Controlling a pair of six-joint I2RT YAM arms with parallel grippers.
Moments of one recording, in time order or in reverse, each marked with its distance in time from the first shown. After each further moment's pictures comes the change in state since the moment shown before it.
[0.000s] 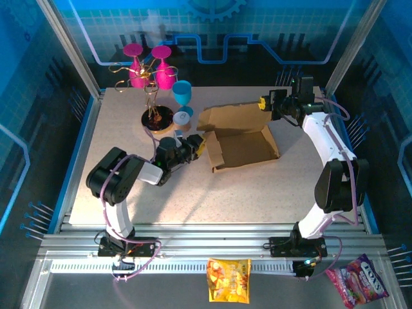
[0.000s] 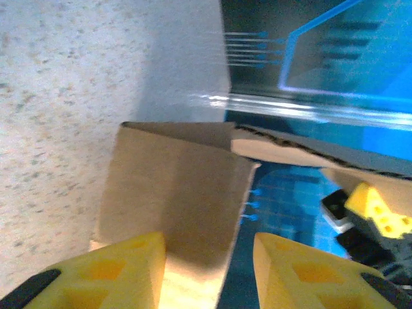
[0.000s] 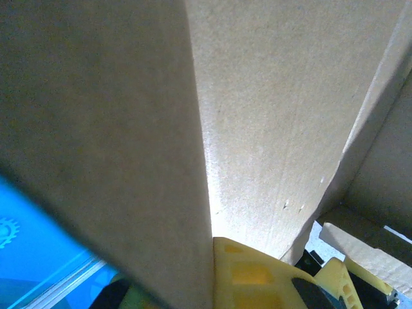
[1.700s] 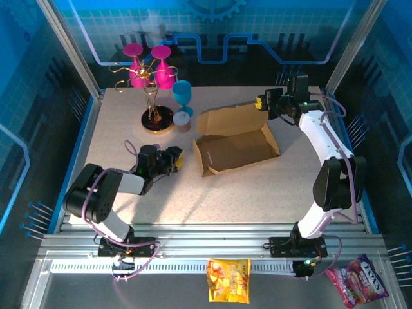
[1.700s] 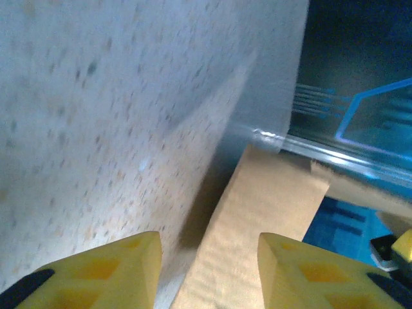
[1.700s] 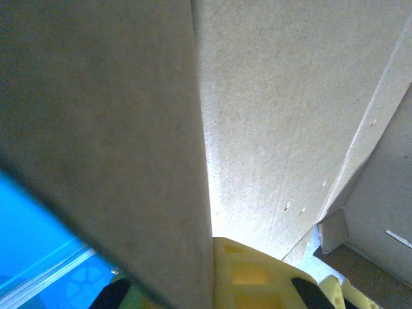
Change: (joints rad) left arm 0.175 -0.209 -0.230 -0.176 0.023 -0.005; right arm 0.029 0.020 0.034 -0.016 0.026 -0.060
